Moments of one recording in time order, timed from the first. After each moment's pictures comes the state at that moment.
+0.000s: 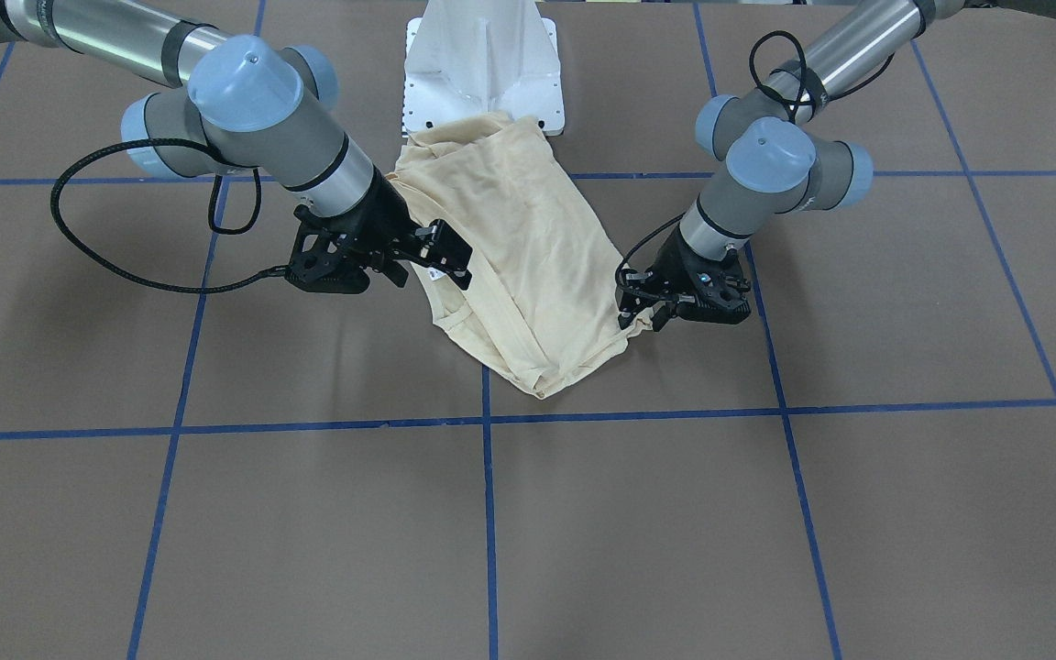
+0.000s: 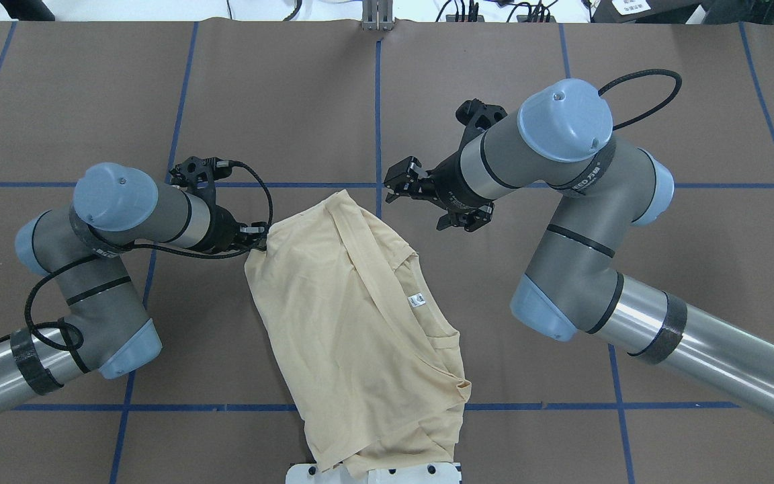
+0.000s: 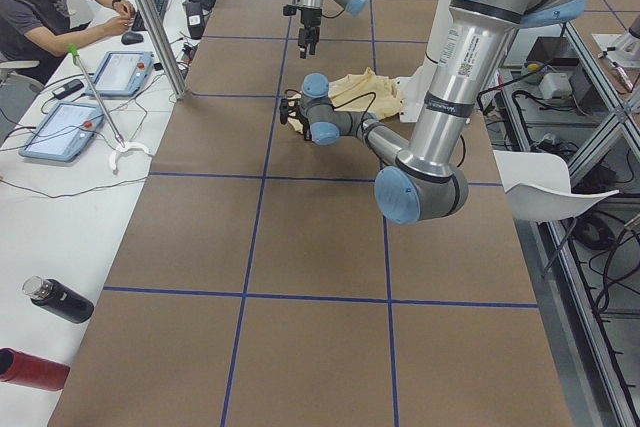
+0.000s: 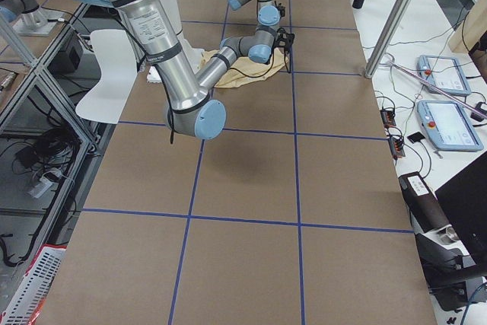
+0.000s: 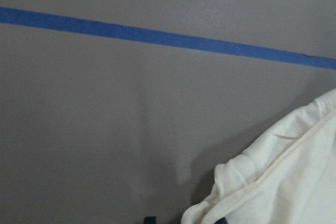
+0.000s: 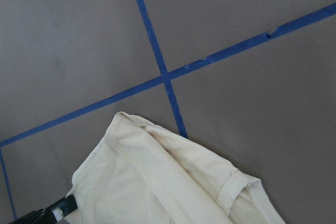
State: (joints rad) left arm -0.61 -1.97 -1.56 -2.25 -1.94 -1.30; right arm 0.65 -0.98 1.66 -1.09 2.06 1.64
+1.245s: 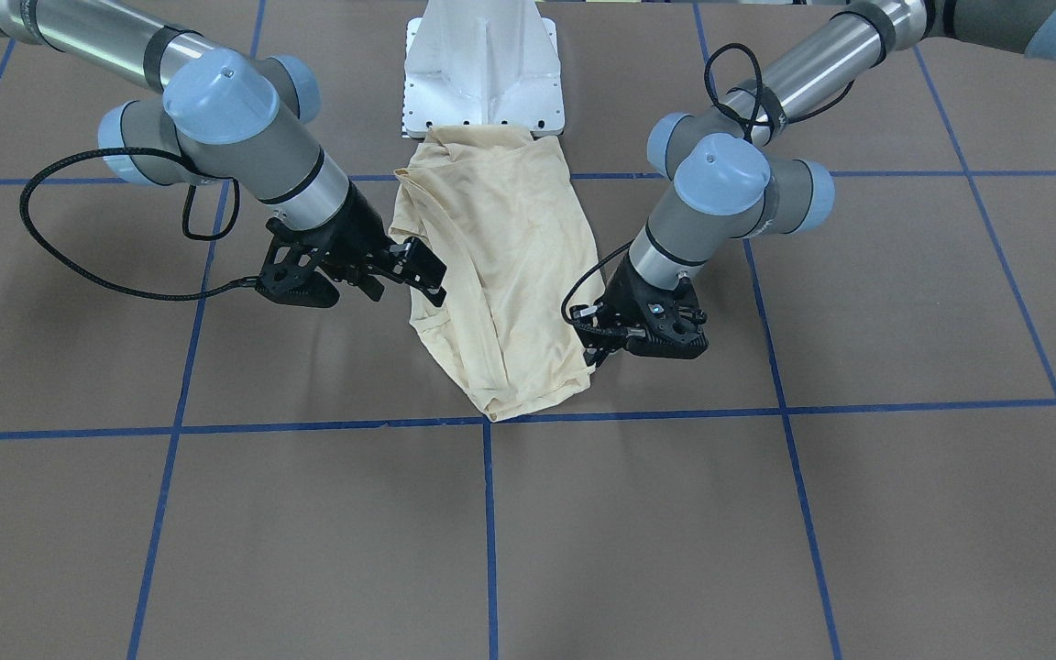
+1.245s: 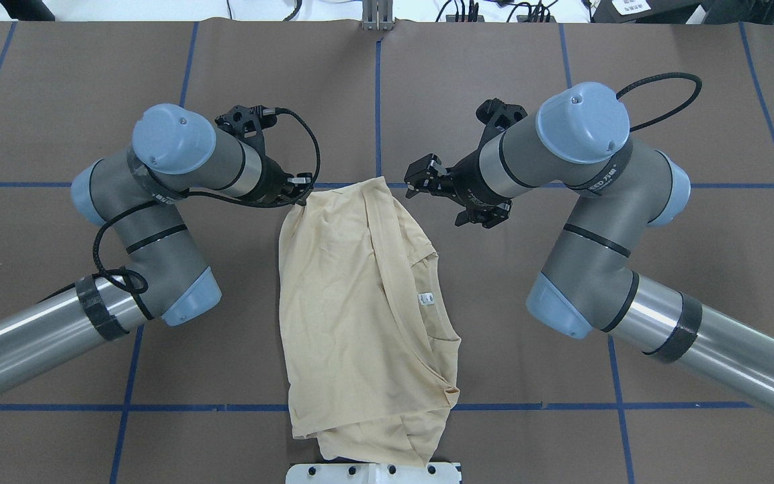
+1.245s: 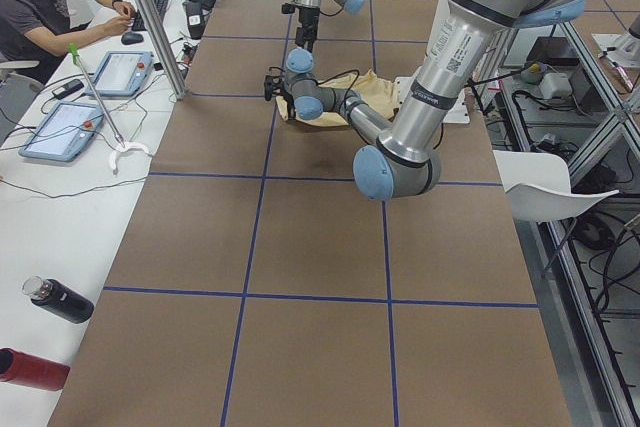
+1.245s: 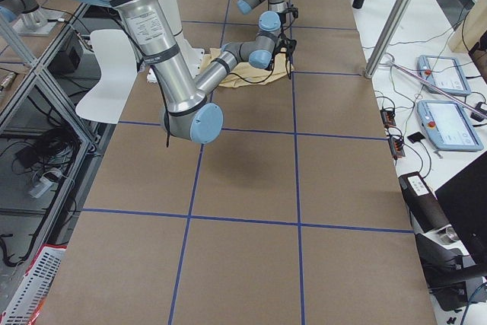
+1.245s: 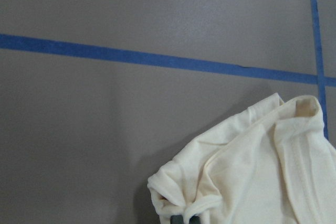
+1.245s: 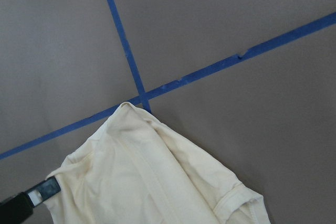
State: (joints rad) left arm -0.68 -2.21 -1.41 -2.19 -1.94 -1.31; right arm 0.66 -1.03 1.66 -1.08 2.03 1.64
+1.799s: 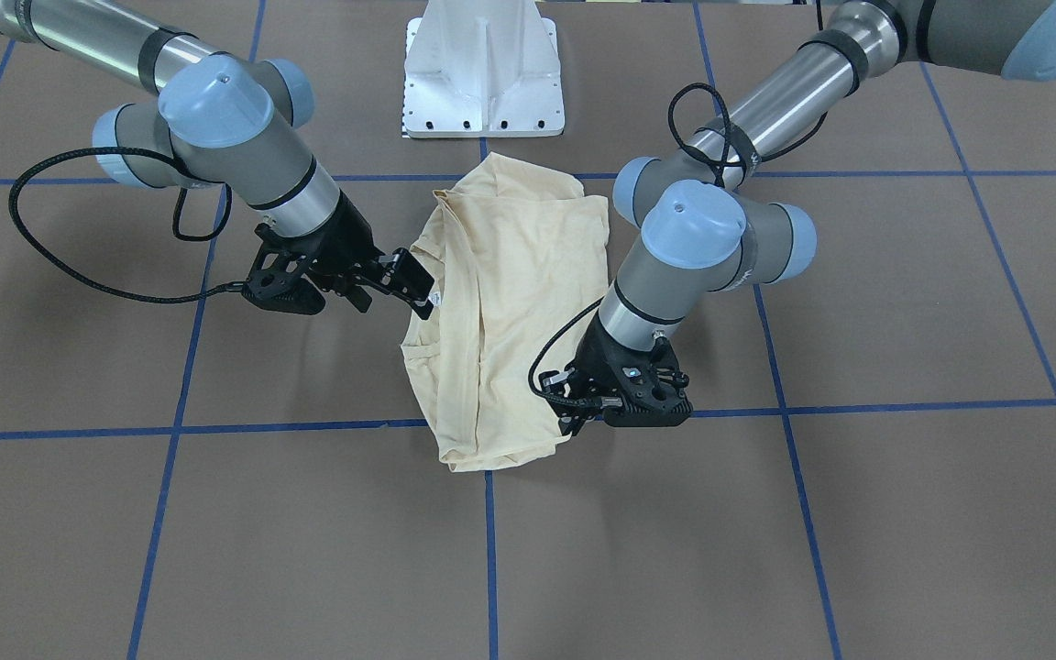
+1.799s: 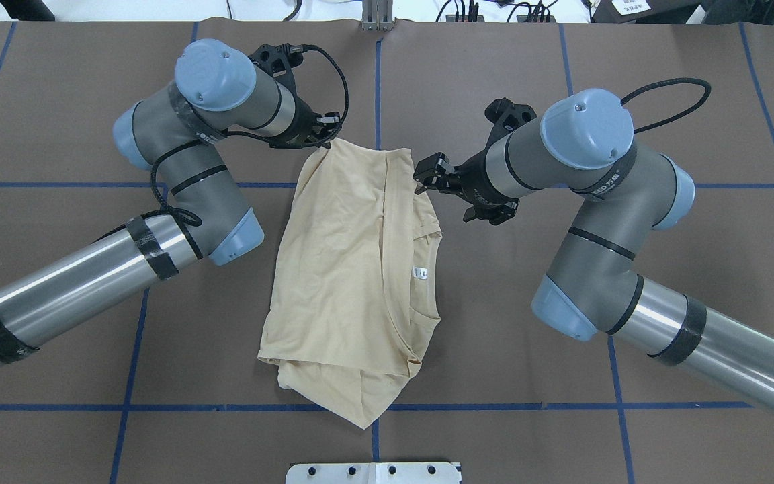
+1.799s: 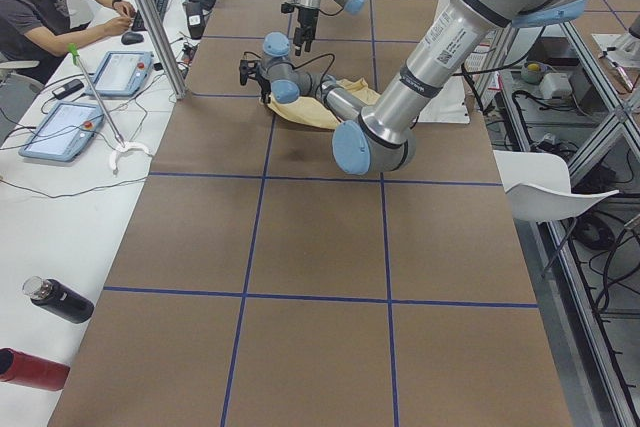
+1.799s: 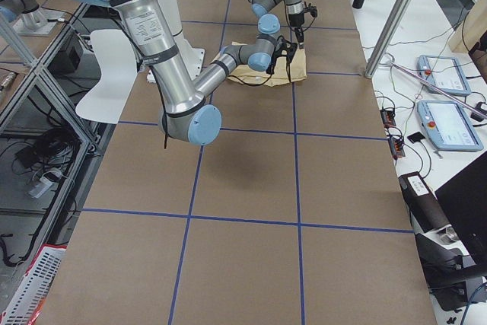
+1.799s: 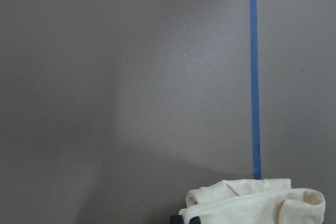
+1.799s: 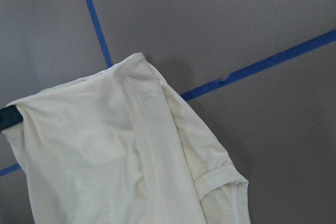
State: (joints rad) left arm -0.74 -2.40 -1.19 -2.23 -1.90 -1.32; right arm 0.66 -1.04 1.66 -1.08 1.99 1.64
